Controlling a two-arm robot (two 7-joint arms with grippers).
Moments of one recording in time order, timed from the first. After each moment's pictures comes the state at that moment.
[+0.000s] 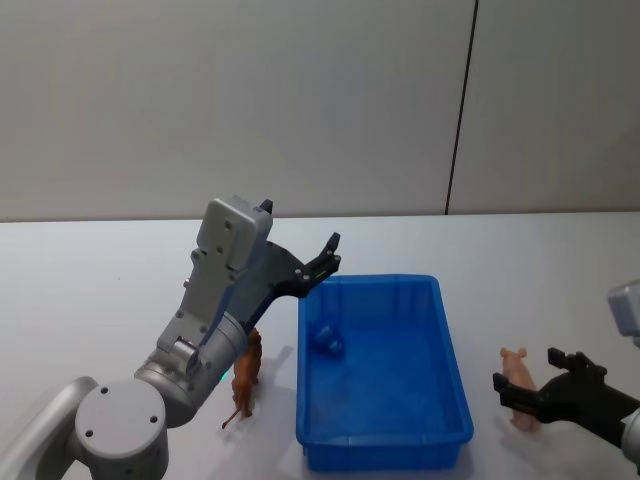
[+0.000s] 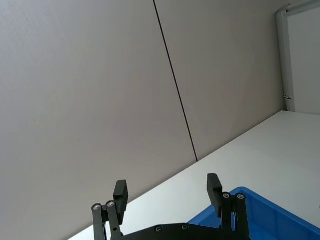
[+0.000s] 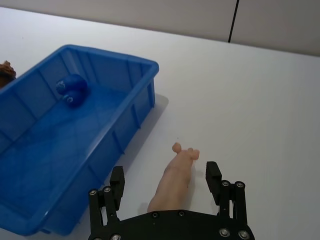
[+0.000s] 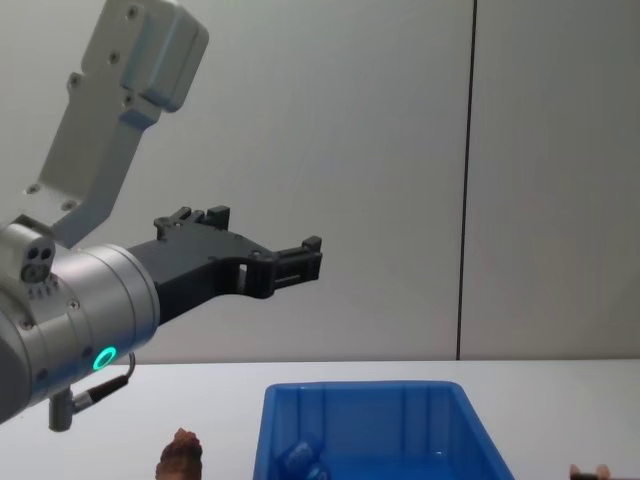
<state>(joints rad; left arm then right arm) -0.24 0.38 0.45 -1.63 -0.20 0.01 -0.01 0.02 0.44 -0.22 -1.62 0.37 0.36 0.30</state>
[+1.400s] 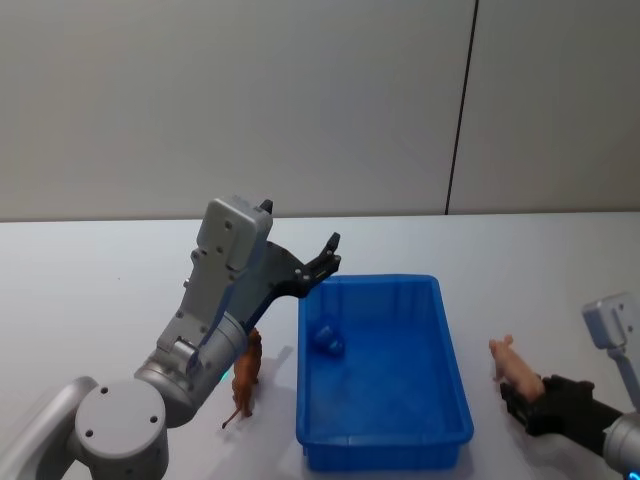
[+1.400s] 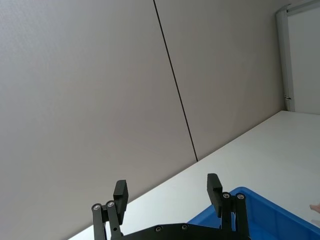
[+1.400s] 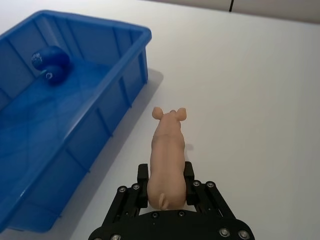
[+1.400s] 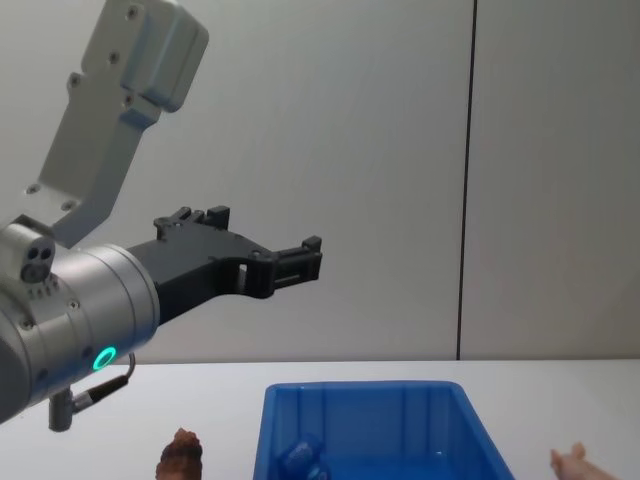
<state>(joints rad) -0.24 0.38 0.45 -1.63 -0.20 0.01 -0.01 0.06 0.39 -0.26 -1.52 0.32 0.38 0.28</state>
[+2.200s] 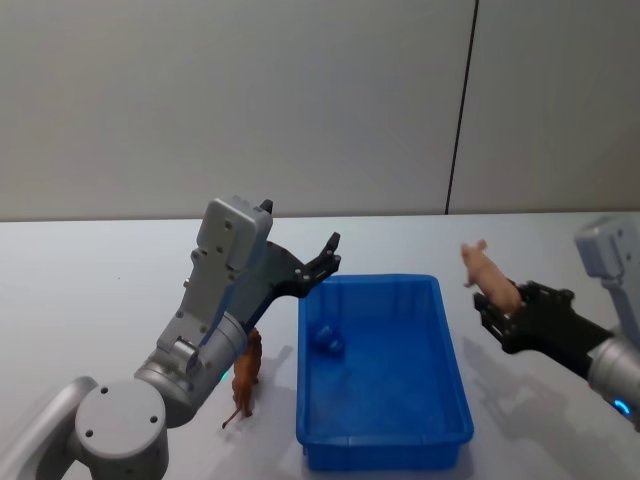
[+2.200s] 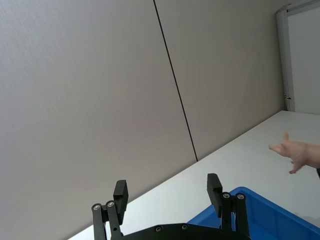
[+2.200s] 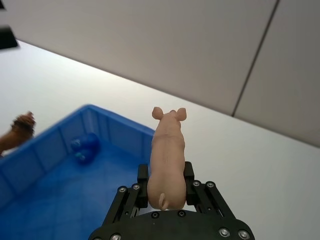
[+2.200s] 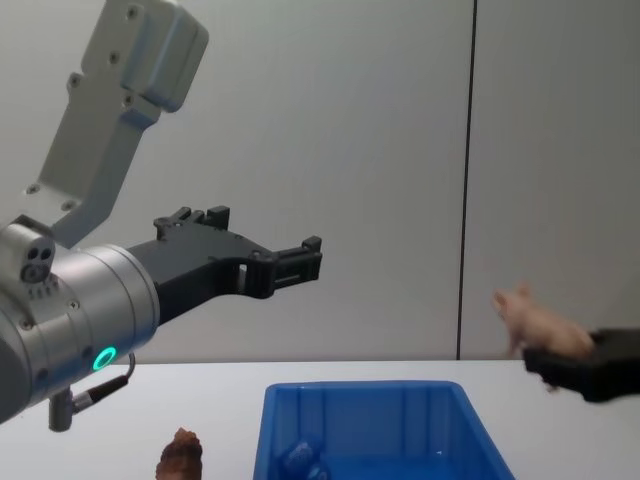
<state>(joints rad) -0.24 0.38 0.45 -1.63 -0.20 0.01 -0.01 0.14 0.37 -0.26 -1.60 0.23 0.25 0.34</state>
